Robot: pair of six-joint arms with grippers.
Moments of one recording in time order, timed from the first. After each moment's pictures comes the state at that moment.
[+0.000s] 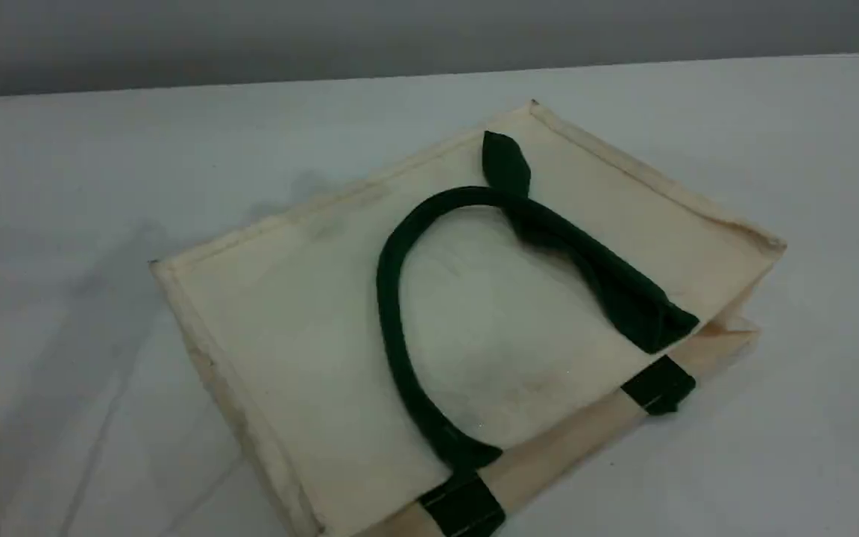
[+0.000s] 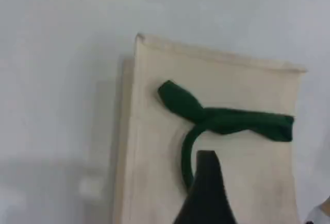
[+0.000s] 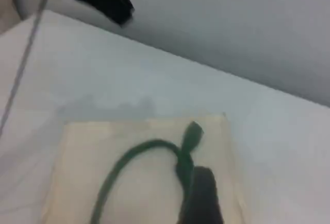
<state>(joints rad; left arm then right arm) -0.23 1.87 -1.83 -0.66 1.22 0.70 0.13 0.54 -0.97 0.43 1.05 -0.40</state>
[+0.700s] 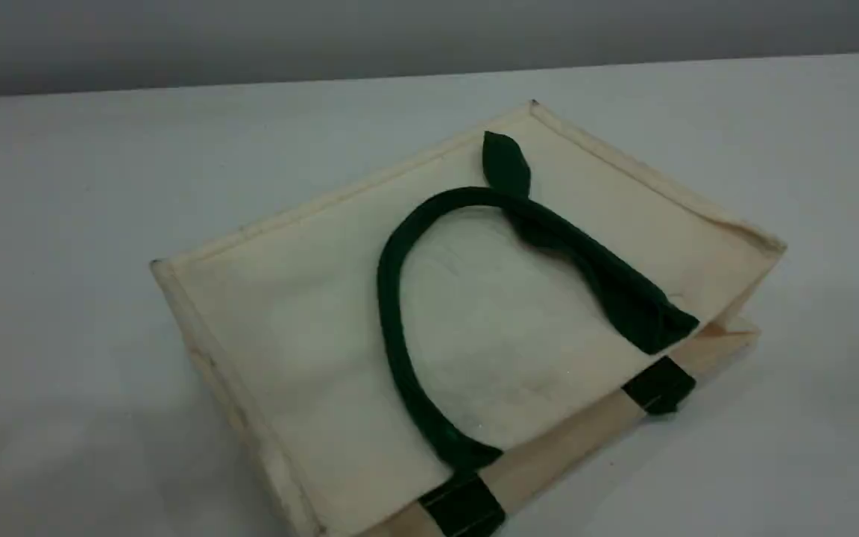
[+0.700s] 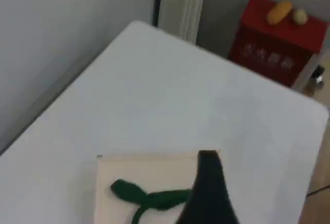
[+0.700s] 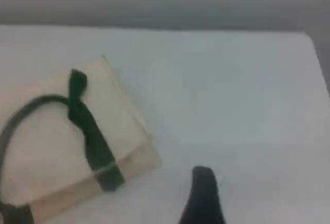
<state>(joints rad) -0.35 1.38 -1.83 -0.64 1.23 0.56 0.13 0.09 -0.73 0.02 1.22 0.03</state>
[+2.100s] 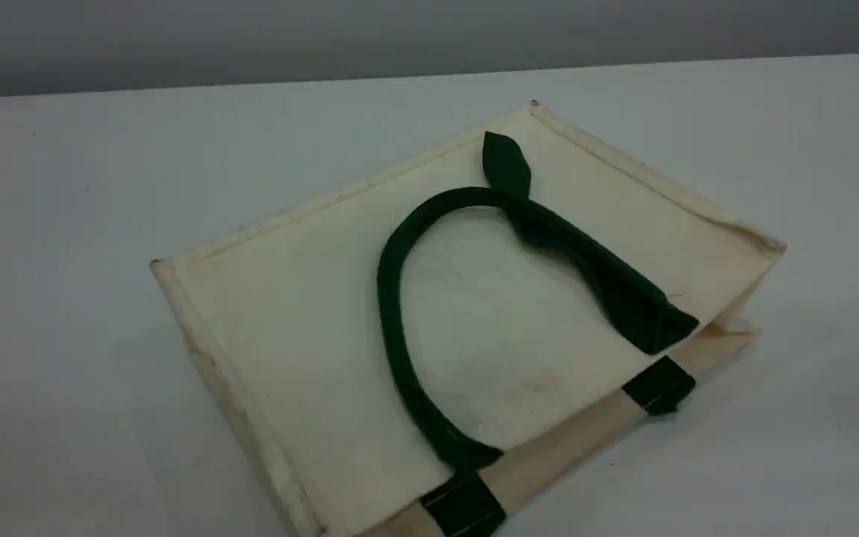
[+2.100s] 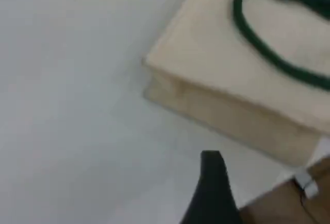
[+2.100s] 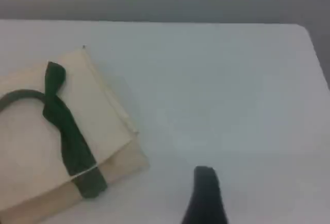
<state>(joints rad) -0.35 0.07 -0.50 -0.12 1.08 0.14 0.13 0.00 -0.50 -0.02 1.06 0.05</state>
